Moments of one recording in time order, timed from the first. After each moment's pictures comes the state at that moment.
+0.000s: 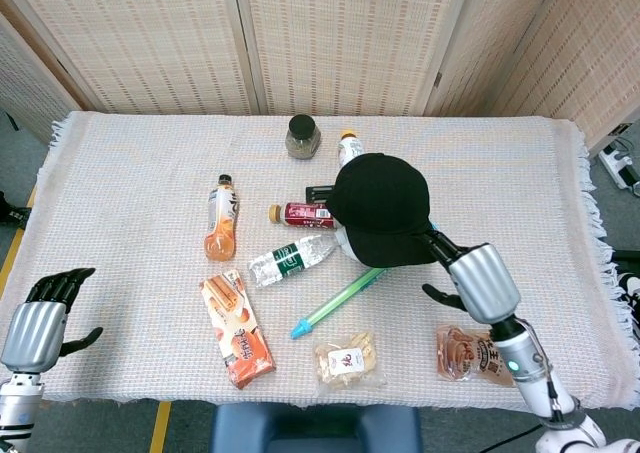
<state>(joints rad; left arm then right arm) -0.14 -1.19 -0.06 -1.59 1.51 1.48 0.10 0.38 -1.29 0.20 -1.70 -1.70 1.37 -0.21</state>
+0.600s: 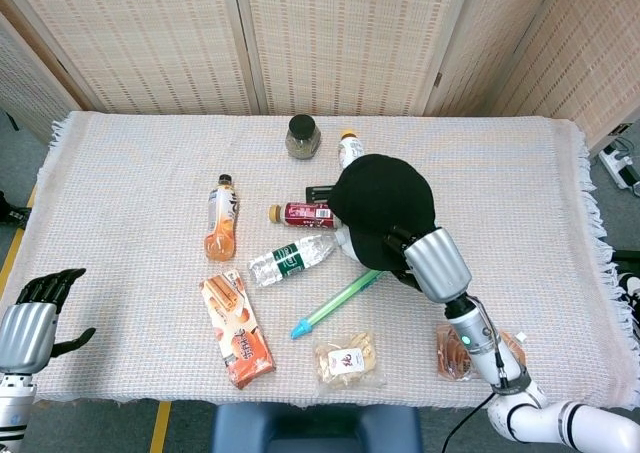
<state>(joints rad) -0.13 -1.18 -0.06 -1.58 1.49 1.48 0.08 0.51 -1.50 0.24 -1.48 -1.68 1.36 -0.20</state>
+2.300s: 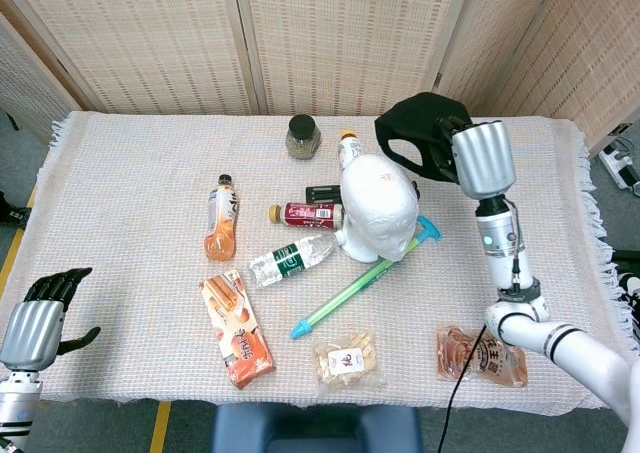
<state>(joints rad) -0.15 -1.19 -0.06 -1.58 1.48 1.46 0.09 0.75 -1.47 0.44 -1.07 -1.42 1.31 -0.14</state>
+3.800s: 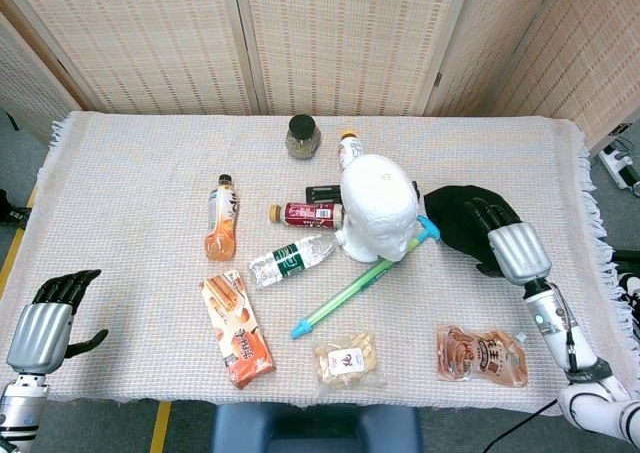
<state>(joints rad) -0.15 -1.18 -0.05 -1.64 1.50 1.47 0.14 0.47 -1.33 0.10 -1.22 -1.44 1.17 -0.05</state>
